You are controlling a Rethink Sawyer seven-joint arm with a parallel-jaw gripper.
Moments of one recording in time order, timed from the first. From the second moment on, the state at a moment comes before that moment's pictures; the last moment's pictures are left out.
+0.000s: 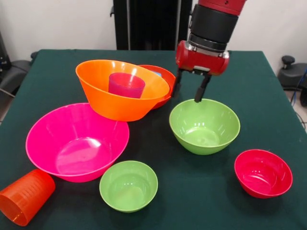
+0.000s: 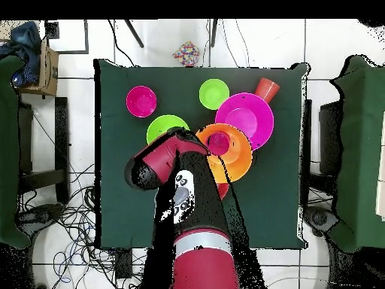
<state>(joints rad) -0.06 -0.63 0.09 1.56 -0.78 0.46 2.30</state>
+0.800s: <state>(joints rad) -0.02 -0.64 -0.01 1.55 -0.68 0.43 2.30</state>
